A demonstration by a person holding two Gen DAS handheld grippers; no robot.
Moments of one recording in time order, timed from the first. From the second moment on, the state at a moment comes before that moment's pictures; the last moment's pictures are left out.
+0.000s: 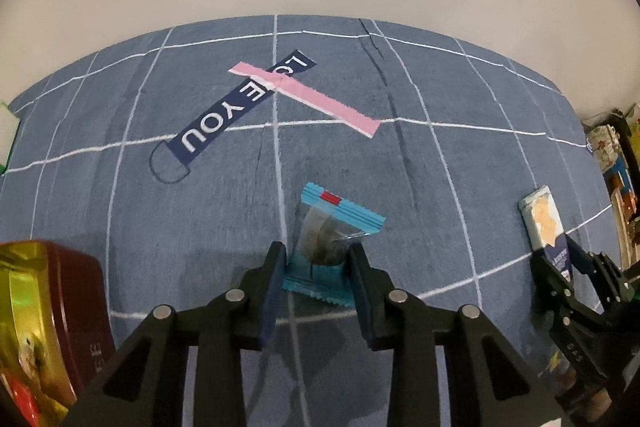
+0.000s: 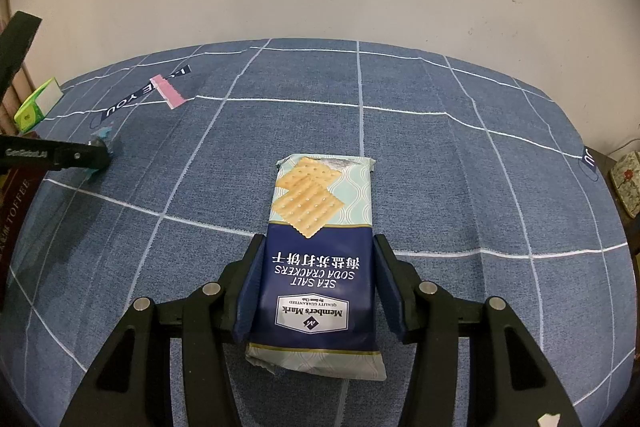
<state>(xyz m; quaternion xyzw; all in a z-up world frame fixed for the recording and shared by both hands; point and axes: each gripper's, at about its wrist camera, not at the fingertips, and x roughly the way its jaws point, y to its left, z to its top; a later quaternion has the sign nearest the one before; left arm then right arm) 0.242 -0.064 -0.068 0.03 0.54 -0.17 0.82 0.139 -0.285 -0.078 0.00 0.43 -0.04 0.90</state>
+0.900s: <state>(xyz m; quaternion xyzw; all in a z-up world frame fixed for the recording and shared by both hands) 0.159 -0.034 0.011 0.09 0.50 -0.09 0.86 0.139 -0.285 -0.078 0.00 0.43 -0.04 0.90</state>
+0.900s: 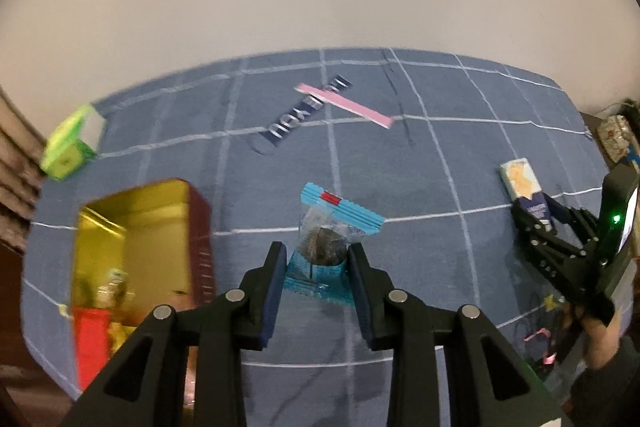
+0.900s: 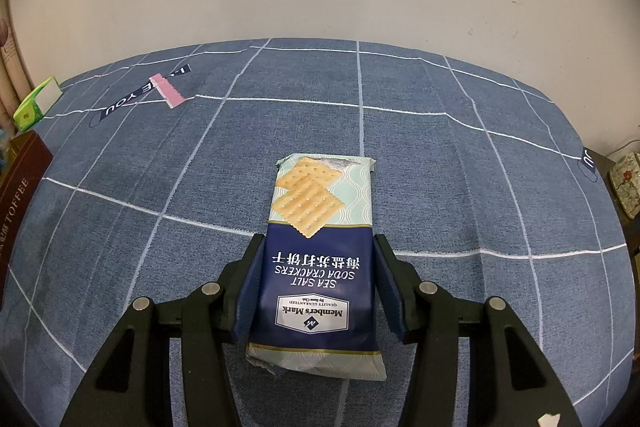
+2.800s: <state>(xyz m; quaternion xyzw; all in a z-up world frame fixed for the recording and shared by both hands) 0.196 0.157 -0.044 0.02 0.58 0.00 0.81 0.138 -0.283 -0.076 0.00 0.44 -0.06 0.90</state>
